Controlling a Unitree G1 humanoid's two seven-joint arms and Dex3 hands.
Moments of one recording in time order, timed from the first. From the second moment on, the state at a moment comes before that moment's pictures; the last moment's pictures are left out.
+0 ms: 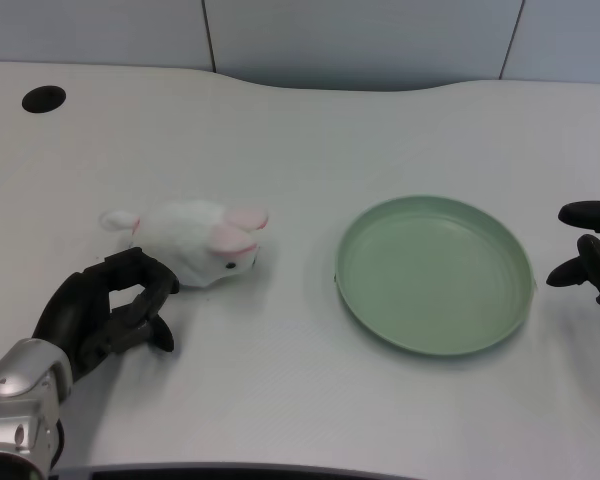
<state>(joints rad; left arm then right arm) -0.49 0.20 0.12 0.97 -0.12 -0.17 -0.44 -0.36 -0.23 -0.27 0.70 0.30 -0.19 0.54</state>
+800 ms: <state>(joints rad) -0.46 0.20 0.10 0.97 -0.07 -0.50 -0.41 -0.36 -0.23 -0.27 0.70 0.30 -0.19 0.54</state>
